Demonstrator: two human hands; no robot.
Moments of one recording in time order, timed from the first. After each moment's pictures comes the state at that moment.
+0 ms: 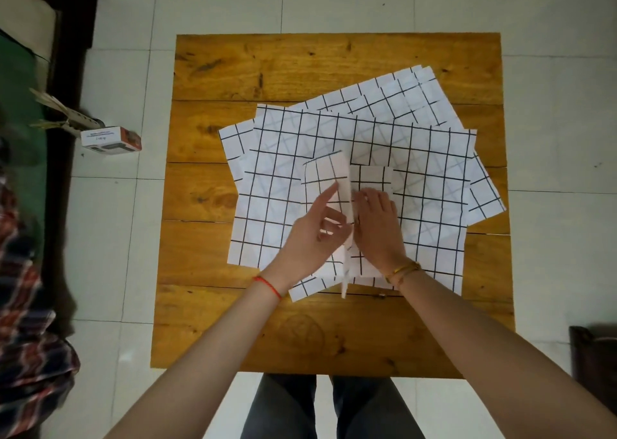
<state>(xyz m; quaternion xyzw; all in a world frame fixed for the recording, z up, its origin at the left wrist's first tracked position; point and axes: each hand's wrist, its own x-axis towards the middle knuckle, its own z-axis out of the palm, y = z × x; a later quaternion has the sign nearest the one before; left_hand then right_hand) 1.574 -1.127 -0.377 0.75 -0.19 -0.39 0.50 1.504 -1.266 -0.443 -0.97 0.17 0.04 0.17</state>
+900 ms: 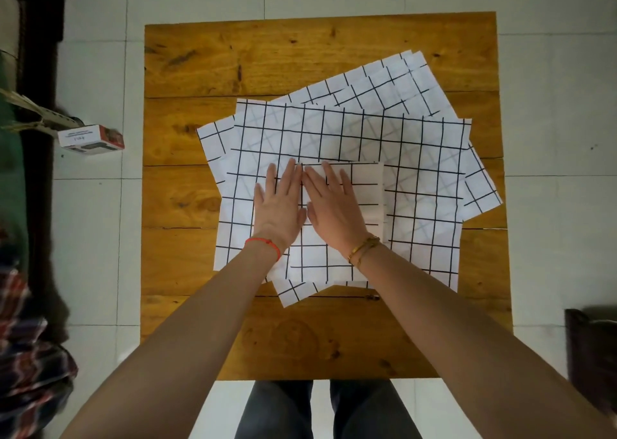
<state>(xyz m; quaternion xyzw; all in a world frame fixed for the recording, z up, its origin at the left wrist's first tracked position) 1.627 -1.139 -0.455 0.91 -0.31 -0.27 0.00 1.559 -1.248 -0.462 -0.98 0.09 0.13 0.12</state>
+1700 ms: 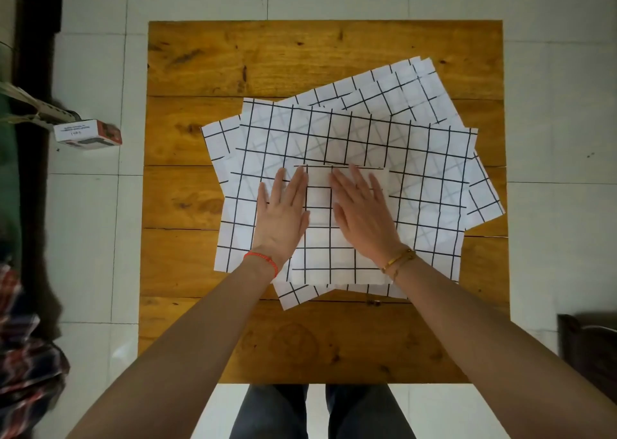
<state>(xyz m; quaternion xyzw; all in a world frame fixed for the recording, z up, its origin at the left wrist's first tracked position) 1.620 -1.127 -0.461 0.91 -0.37 -0.20 -0.03 1.534 -1.284 -0.456 -0.98 0.09 0.15 0.08</state>
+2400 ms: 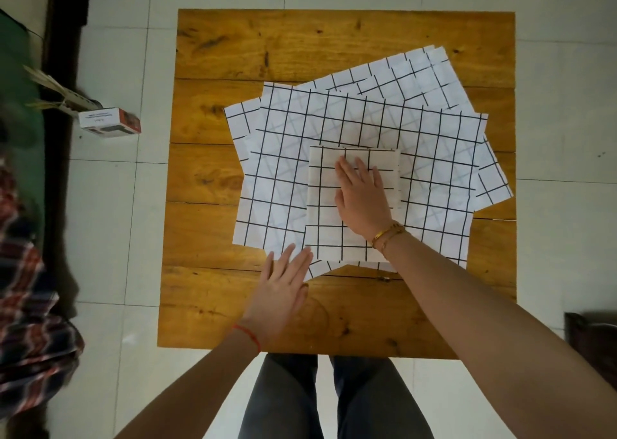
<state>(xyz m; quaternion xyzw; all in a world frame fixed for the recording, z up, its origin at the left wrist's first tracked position) 1.500 -1.004 -0.461 0.86 -0.44 -0.27 -0.02 1.539 -1.251 -0.459 -0.97 0.13 0.18 0.13</state>
